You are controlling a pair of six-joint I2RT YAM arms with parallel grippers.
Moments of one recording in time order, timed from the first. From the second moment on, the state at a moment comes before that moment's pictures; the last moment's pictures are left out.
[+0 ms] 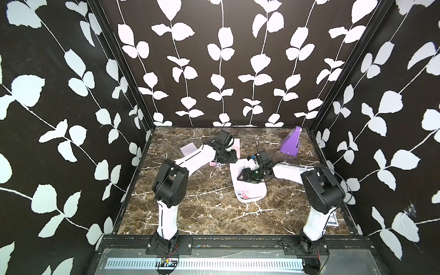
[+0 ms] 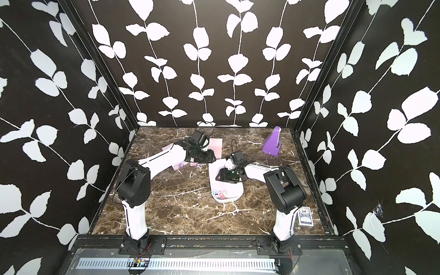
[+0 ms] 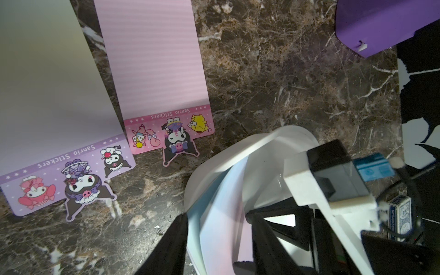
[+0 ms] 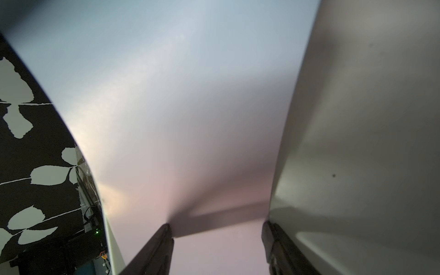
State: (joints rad) left arm -0.61 1.95 1.56 -0.61 0.23 -0.45; right arm 0.50 1.84 1.03 -0.26 -0.55 0.47
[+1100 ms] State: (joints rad) left arm -0.60 1.95 1.50 -0.56 0.29 -0.50; right arm 0.50 1.84 1.03 -0.26 -0.56 0.47
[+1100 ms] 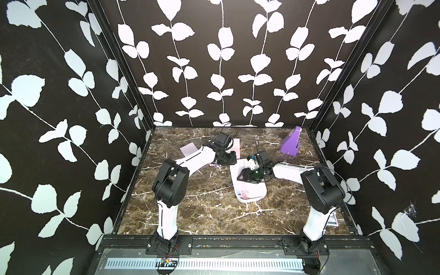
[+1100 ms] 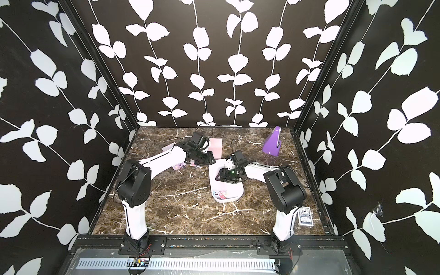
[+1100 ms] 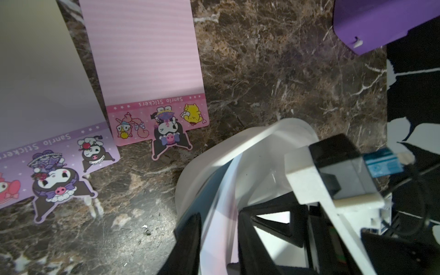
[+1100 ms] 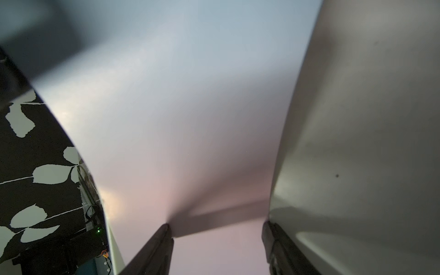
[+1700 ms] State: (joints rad) left arm -0.60 1.93 1.48 -0.52 0.39 -0.54; right arm 0.42 1.63 0.96 -0.44 -0.51 0.43
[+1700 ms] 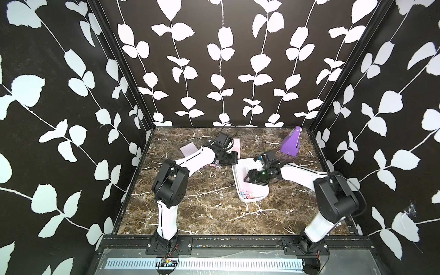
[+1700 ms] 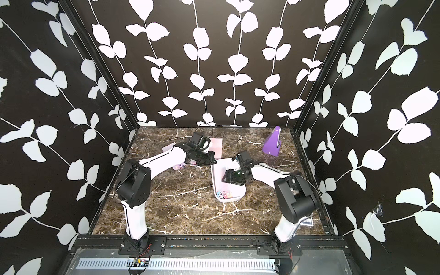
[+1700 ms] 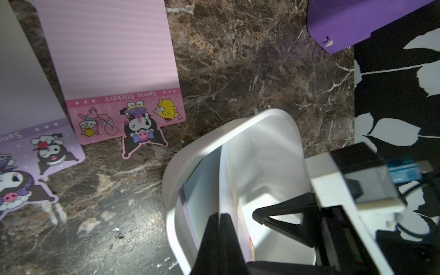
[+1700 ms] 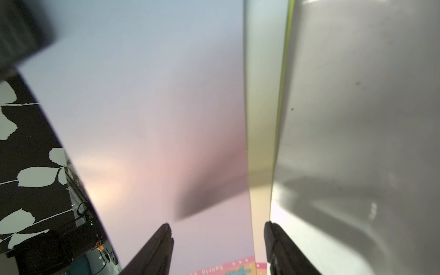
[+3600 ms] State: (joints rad) left arm -0.52 1.39 0.91 -0.03 0.61 -0.72; right arm 0.47 1.20 0.64 -0.01 -0.77 0.75
